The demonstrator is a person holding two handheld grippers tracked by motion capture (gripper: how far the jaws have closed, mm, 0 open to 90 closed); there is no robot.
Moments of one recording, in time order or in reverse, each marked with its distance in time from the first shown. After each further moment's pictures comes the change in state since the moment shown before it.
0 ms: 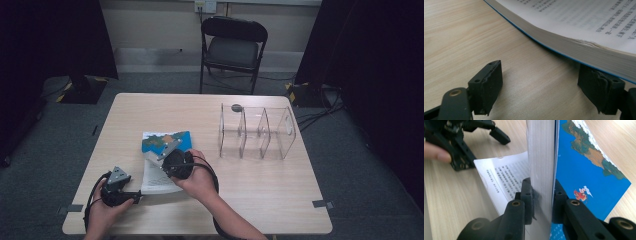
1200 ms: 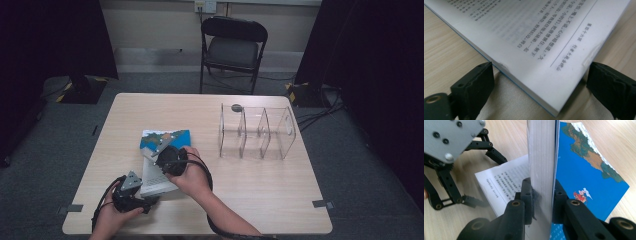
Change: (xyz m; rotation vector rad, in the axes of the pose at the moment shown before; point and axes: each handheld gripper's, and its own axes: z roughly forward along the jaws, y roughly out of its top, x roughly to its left) left arm -0.032 0.005 0.012 0.004 -0.086 0.120; right arm -0.001 0.016 0.007 0.006 -0.022 0.016
